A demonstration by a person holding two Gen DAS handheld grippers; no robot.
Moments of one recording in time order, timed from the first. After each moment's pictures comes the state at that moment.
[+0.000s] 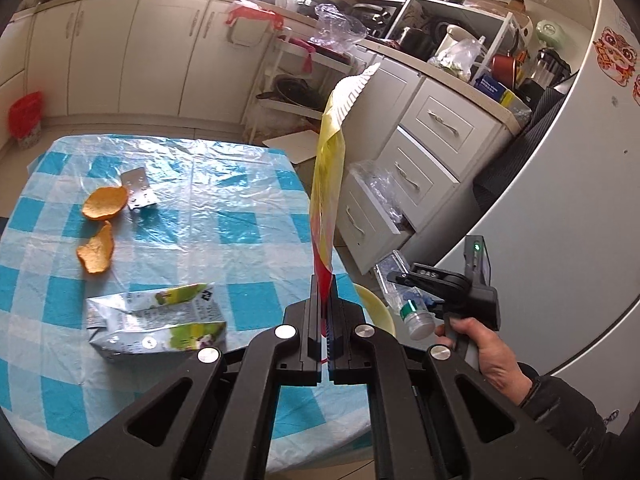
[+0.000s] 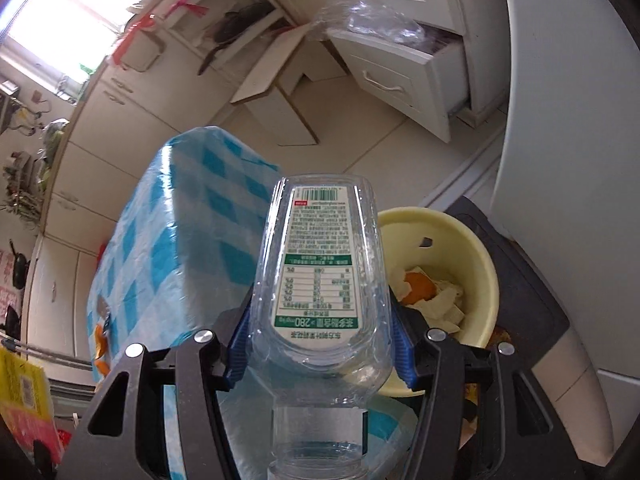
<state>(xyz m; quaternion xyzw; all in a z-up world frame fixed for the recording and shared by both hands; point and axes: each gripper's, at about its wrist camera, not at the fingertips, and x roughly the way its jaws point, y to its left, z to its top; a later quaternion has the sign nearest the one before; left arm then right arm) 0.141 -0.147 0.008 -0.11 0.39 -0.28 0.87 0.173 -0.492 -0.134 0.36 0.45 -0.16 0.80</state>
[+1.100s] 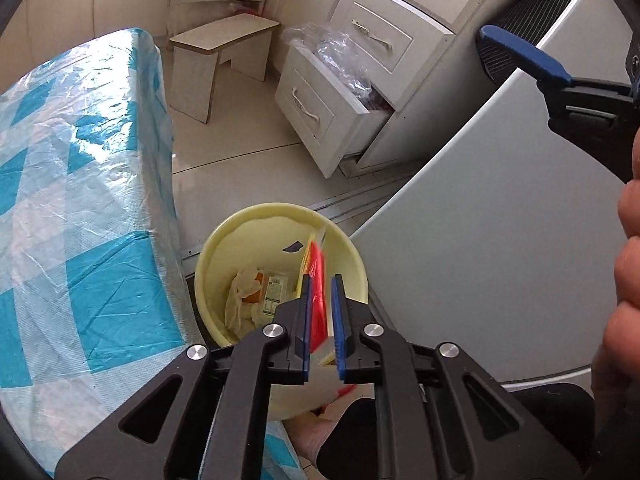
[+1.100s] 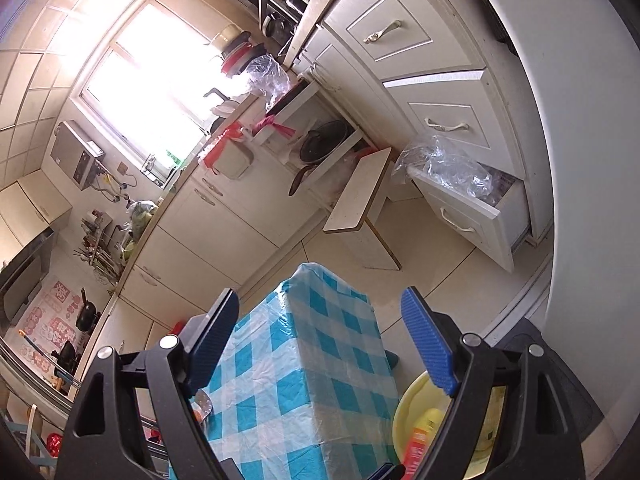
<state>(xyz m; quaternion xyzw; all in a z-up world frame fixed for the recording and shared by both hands) 0.189 -0.393 -0.119 0.01 0.53 -0.33 0.78 0.173 -0.535 -0.010 0.38 0.23 -0.08 0.89</state>
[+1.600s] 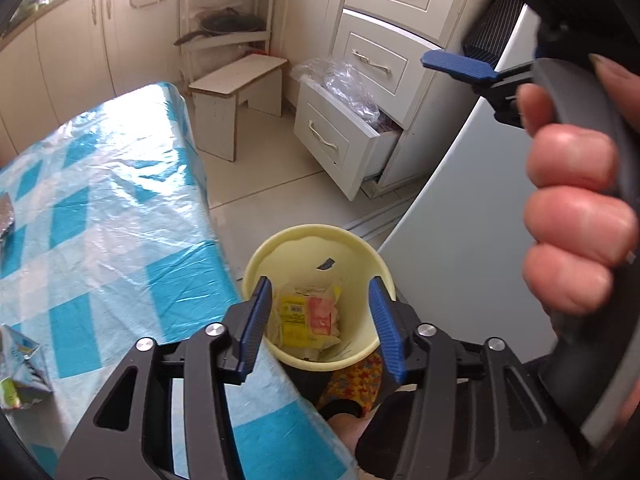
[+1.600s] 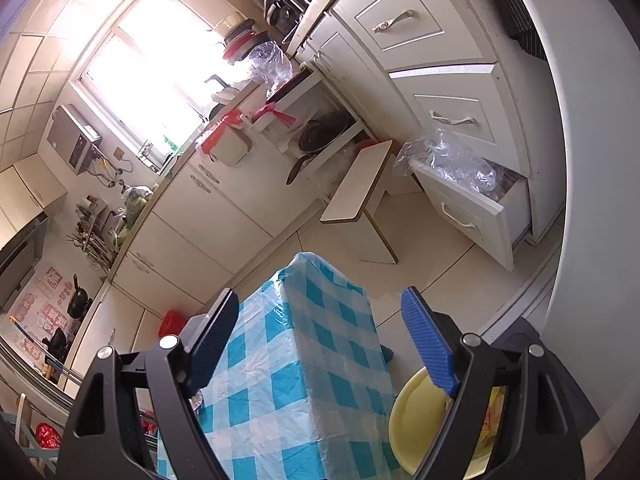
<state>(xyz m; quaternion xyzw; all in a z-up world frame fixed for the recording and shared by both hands) 0.161 -0.360 -0.078 0.07 0.46 -0.31 0.83 0.184 -0.520 -0.016 0.36 0.25 -0.08 0.89</state>
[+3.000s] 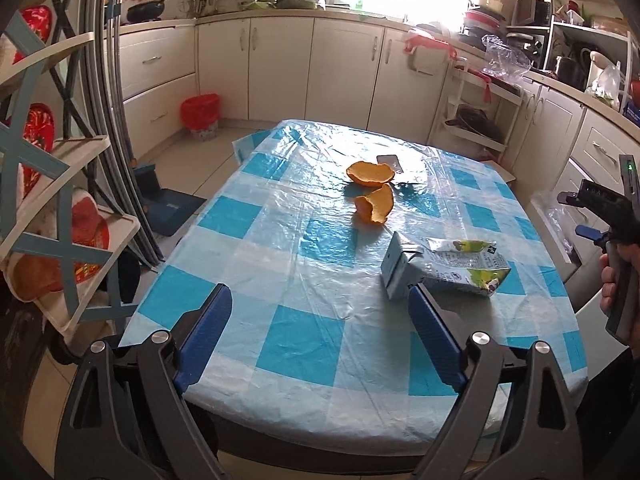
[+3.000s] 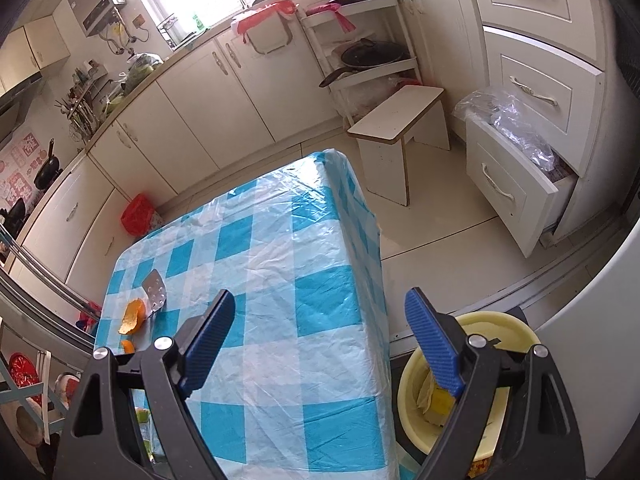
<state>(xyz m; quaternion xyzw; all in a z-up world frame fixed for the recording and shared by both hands) 0.088 0.005 -0.049 -0.07 0.36 0.04 0.93 0.246 -0.387 -0.060 0.21 0.39 -0.04 0.89</state>
